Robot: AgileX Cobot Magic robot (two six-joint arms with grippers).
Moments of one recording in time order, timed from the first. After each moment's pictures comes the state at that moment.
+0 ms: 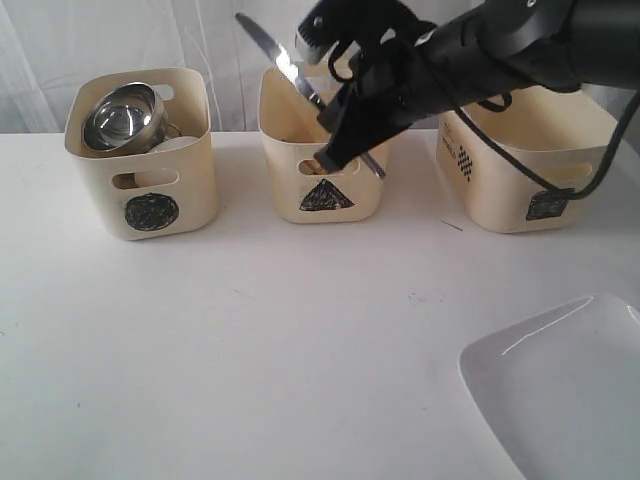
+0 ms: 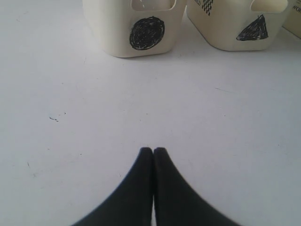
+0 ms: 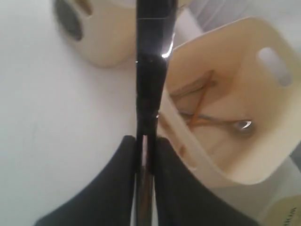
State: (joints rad) left arm -0.18 0.01 0.02 -0.26 0.39 0.11; right arm 0.32 1.68 -1.33 0.55 0.40 -1.02
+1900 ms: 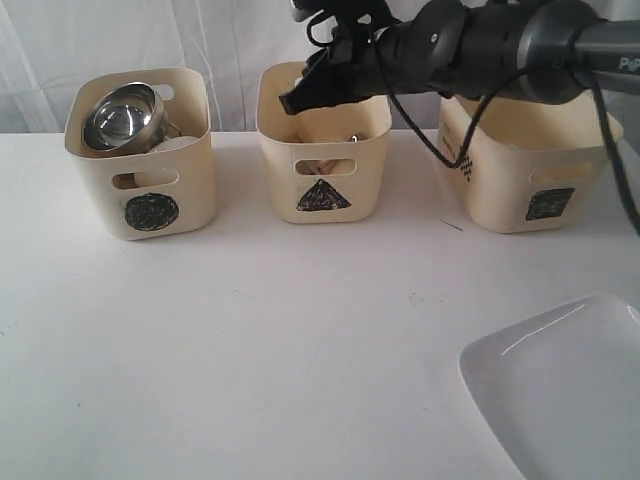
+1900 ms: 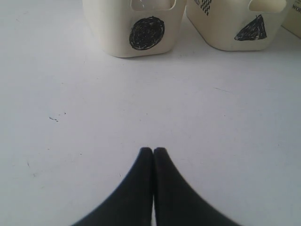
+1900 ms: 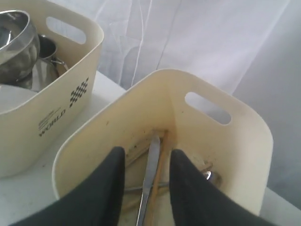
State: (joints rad) left arm -0.18 0.01 0.02 -0.26 0.39 0.11; right arm 0.32 1.96 -1.58 0.46 0.12 -0.70
